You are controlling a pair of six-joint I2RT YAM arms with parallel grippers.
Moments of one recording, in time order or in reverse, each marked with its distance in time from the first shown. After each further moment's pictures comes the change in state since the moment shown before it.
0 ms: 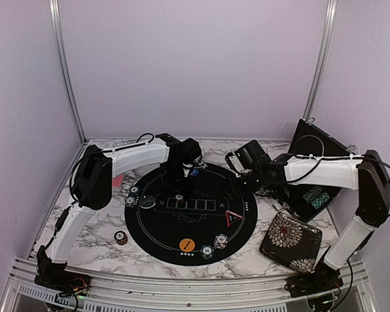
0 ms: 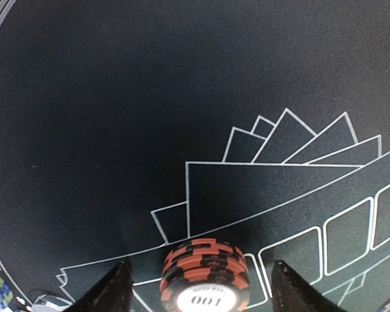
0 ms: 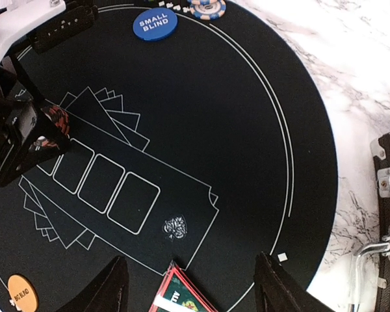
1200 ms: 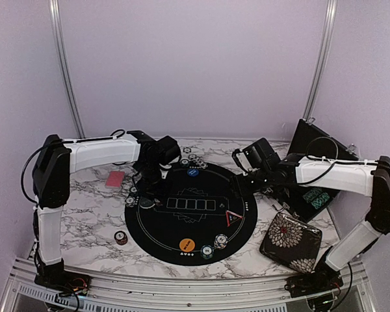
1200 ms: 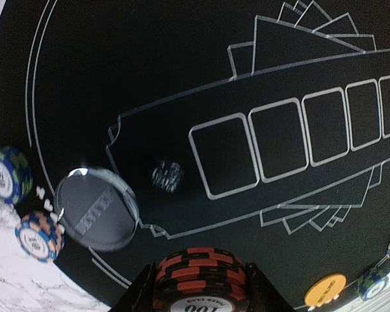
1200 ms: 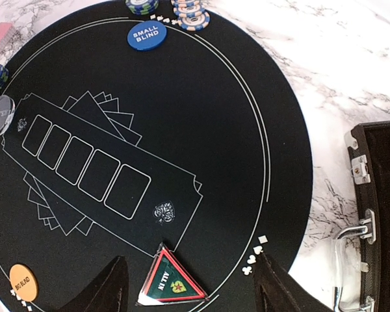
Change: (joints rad) left arm 0.004 -0.438 -0.541 0.094 0.003 -0.063; right arm -0.001 -0.098 -0.032 -0.032 0.031 -0.003
